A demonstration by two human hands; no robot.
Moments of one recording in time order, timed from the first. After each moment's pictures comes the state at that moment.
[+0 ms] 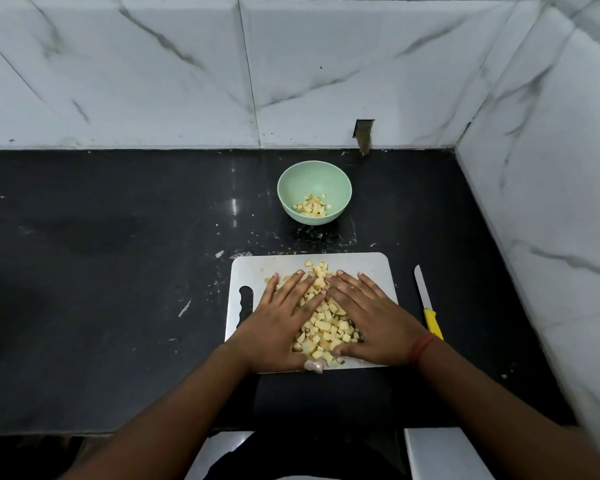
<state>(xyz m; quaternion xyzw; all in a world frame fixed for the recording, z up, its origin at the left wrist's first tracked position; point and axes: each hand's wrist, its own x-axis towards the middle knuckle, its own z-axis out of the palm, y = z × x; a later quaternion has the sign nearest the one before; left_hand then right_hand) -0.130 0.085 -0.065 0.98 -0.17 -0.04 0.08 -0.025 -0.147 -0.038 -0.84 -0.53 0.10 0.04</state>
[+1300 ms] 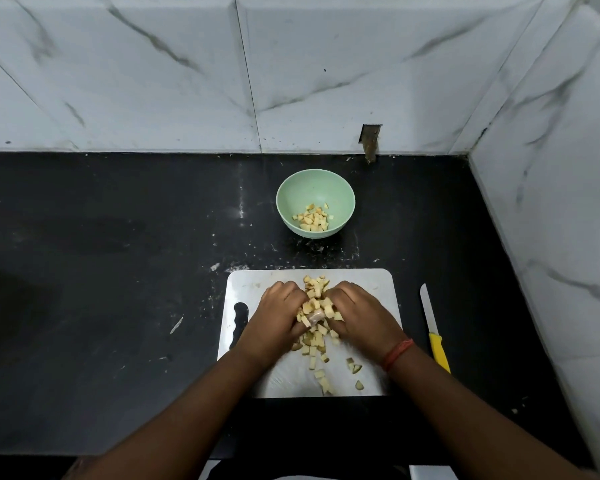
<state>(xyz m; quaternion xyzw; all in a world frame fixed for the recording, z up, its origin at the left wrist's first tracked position) -0.084 0.079 -0.078 0.96 -0.02 0.09 0.27 0.001 -0.105 -0.054 -0.87 -0.45 0.06 0.20</state>
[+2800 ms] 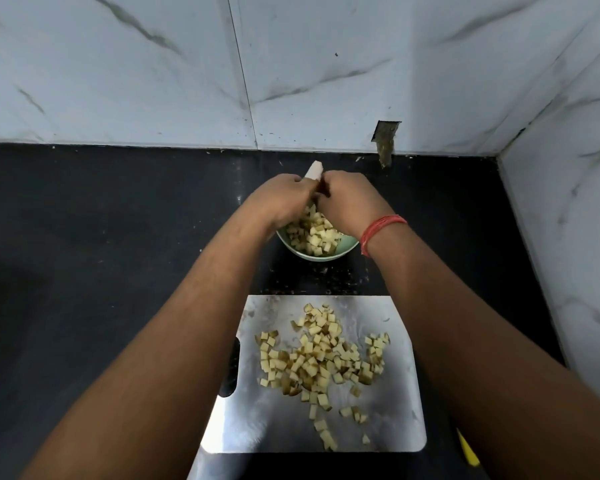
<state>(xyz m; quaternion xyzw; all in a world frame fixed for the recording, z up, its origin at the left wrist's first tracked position) 0.106 0.141 0.054 0.84 0.25 -0.11 0.47 0.169 0.022 0.040 -0.93 -0.25 0.15 0.20</state>
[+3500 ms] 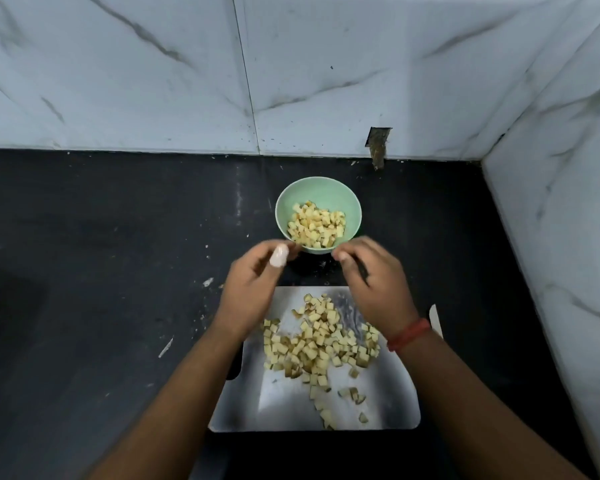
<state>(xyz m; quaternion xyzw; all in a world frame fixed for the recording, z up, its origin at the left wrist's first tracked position) -0.039 0.109 0.012 0.76 0.17 0.14 0.61 0.057 -0.071 0.008 -0.84 -0.32 -0.02 0.44</state>
